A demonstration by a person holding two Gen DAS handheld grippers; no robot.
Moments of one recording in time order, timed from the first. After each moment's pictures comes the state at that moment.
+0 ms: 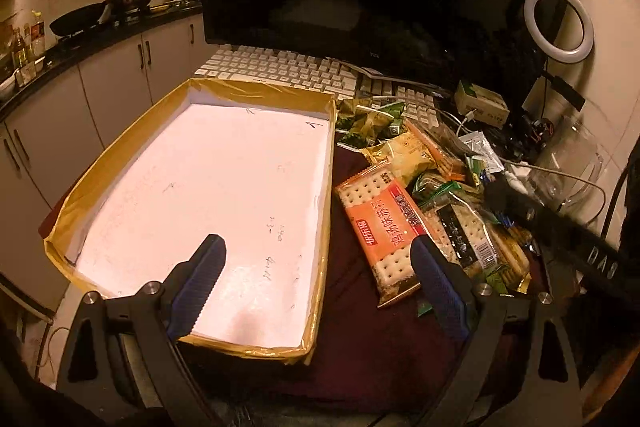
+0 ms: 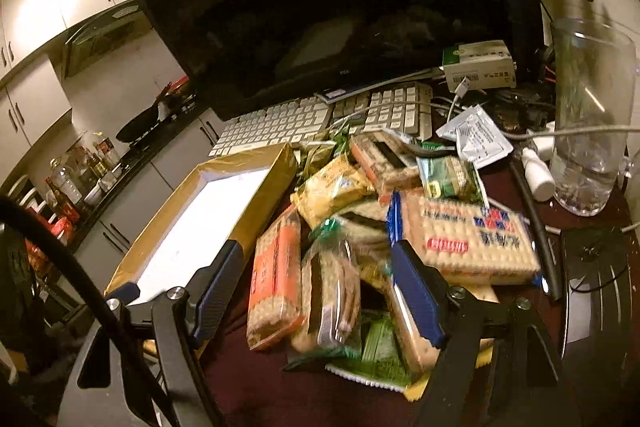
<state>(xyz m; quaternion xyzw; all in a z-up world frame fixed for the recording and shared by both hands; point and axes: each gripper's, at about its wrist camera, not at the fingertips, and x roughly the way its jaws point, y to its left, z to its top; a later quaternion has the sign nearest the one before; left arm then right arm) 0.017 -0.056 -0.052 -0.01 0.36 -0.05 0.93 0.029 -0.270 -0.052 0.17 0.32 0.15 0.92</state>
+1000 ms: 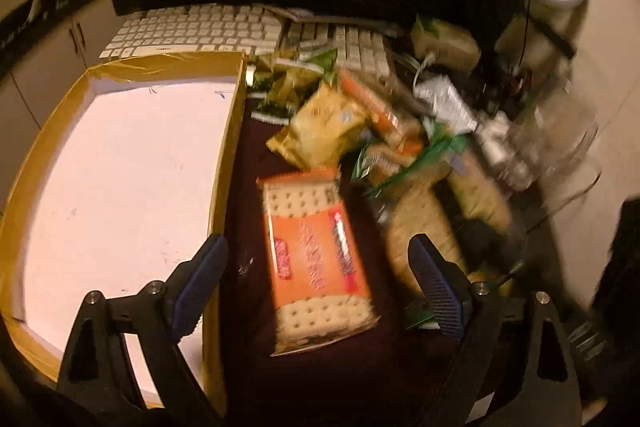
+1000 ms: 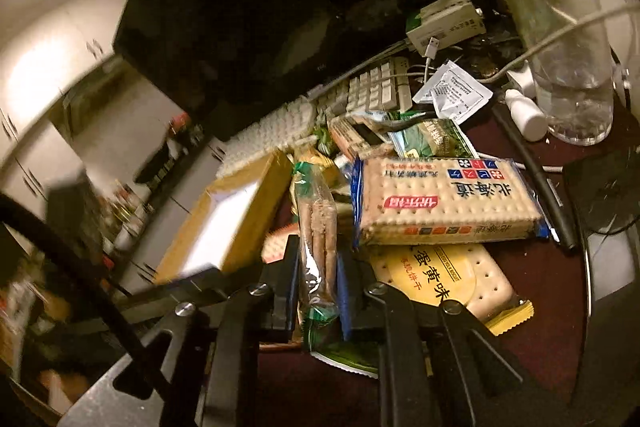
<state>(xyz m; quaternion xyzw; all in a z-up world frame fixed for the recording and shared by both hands) 0.084 -0.122 -0.076 0.03 0.47 -0.13 0.87 0.026 -0.293 -0.081 0.33 0.28 0.16 0.89</state>
